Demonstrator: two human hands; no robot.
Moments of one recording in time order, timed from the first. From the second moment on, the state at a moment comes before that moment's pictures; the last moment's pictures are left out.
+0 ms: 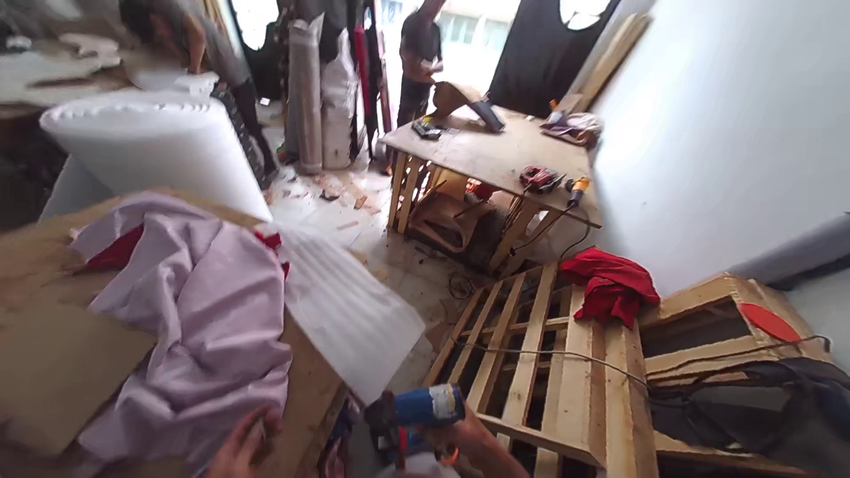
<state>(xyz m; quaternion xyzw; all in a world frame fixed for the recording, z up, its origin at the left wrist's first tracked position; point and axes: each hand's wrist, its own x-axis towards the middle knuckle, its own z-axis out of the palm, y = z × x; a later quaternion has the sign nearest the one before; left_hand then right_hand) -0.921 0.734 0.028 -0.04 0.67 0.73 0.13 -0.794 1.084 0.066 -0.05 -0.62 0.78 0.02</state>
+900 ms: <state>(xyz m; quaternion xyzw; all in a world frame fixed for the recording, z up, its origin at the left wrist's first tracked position) -0.898 0.841 0.074 0.14 0.66 0.74 0.10 -0.827 1.077 0.069 0.01 -0.54 0.84 0.09</state>
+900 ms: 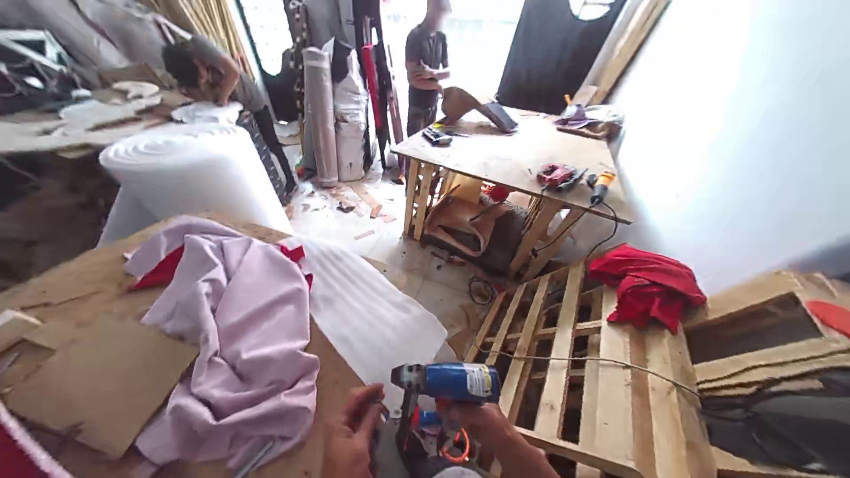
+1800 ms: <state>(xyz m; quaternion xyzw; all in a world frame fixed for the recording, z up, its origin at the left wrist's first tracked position) -0.894 0.869 0.100 0.19 0.67 0.71 0.04 -0.844 1.082 0.078 0.10 -0.45 0.88 0.09</state>
